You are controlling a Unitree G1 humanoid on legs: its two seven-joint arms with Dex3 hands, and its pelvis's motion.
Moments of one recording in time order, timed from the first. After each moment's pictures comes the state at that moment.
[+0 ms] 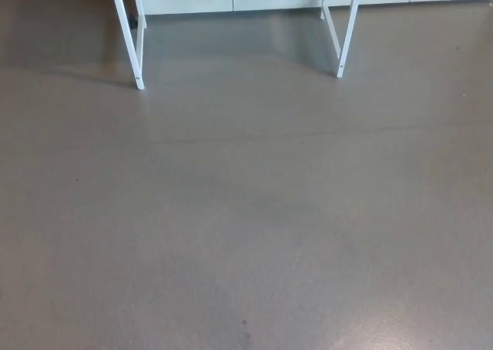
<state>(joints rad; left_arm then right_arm) 0.41 0.66 0.15 0.66 0.01 0.20 -0.22 0.26 -0.90 0.09 0.98 -0.31 -0.11 -0.01</state>
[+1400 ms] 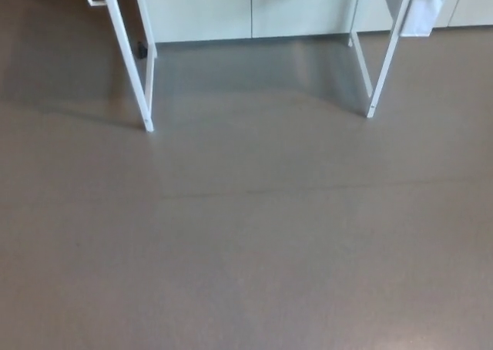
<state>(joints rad) 0.43 0.68 0.16 0.58 -0.01 0.29 -0.33 0.18 -0.91 0.14 1.09 -0.35 -0.20 -0.03</state>
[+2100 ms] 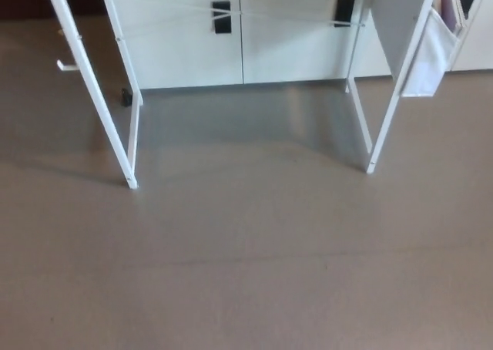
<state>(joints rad) 0.39 0.70 0.13 0.59 0.02 0.31 -0.31 0.15 -0.93 0.16 1.13 -0.35 -0.19 0.07</state>
